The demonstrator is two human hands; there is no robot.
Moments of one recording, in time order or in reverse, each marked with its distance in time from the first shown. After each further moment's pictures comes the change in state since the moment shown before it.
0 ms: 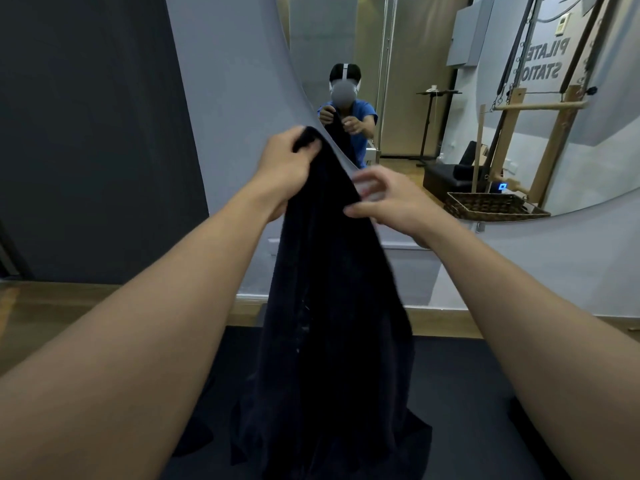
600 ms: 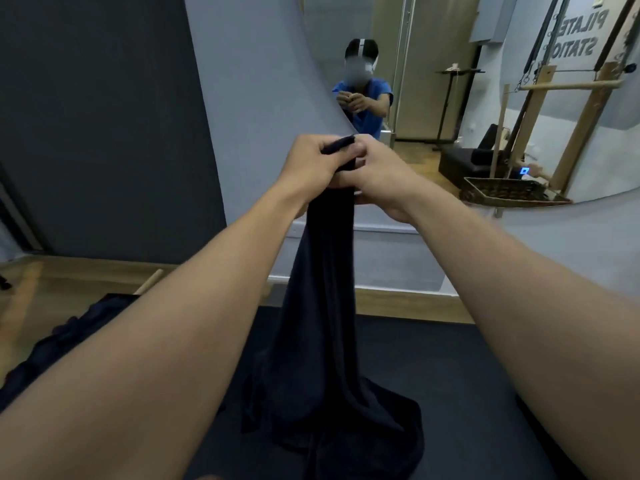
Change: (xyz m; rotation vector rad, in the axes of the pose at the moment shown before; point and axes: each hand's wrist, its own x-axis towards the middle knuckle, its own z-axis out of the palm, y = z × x) left_hand -0.023 -0.013 0.016 -0.107 -0.102 -0.068; right_hand 0.009 -0.027 0.042 0.221 -0.127 0.000
